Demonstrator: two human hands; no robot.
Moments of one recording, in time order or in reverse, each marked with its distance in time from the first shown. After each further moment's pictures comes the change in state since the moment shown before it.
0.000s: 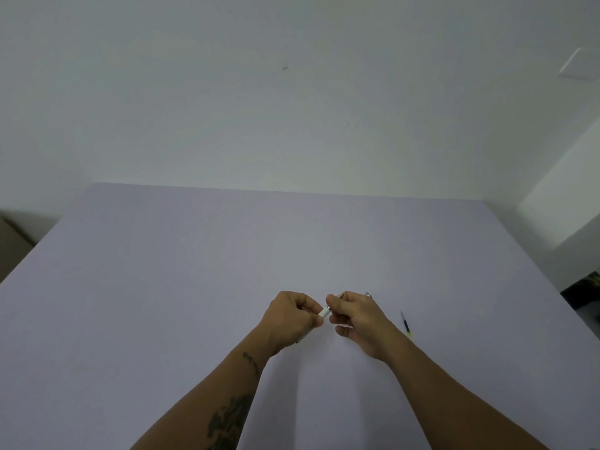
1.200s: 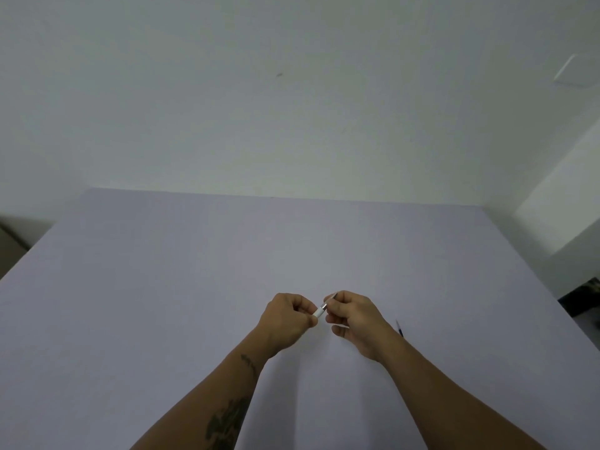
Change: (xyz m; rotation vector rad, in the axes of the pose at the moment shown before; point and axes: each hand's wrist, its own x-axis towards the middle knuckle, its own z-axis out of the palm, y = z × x) left_hand 0.015 0.009 0.009 0.025 0.052 0.003; right_hand 0.013 -0.007 -0.013 -0.007 0.018 -0.031
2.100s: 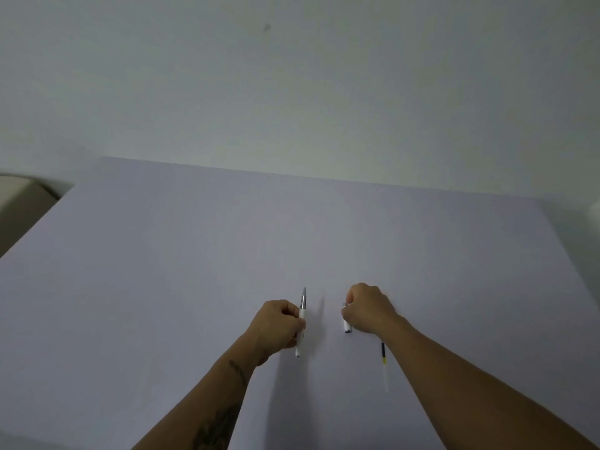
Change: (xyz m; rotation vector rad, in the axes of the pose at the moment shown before) left_hand 0.046 0.013 0.076 -0.239 0.113 -0.370; right_hand 0.109 -0.001 -0.107 -1.145 -0.026 -0.015
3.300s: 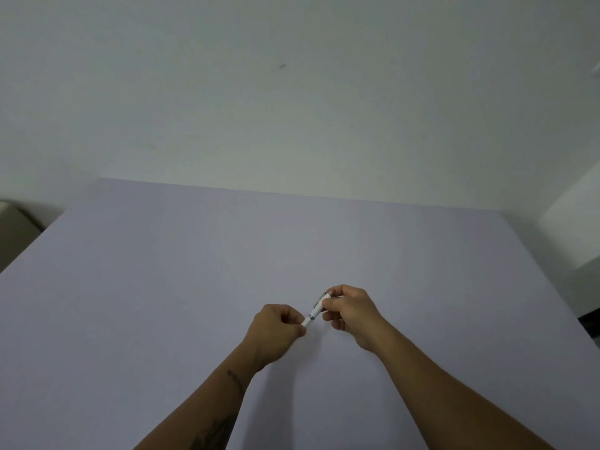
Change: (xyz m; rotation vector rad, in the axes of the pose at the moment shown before) left_hand -0.028 -0.017 -0.066 0.224 -0.030 0.260; right_hand -0.072 -0.083 0.024 0.985 0.018 0.030
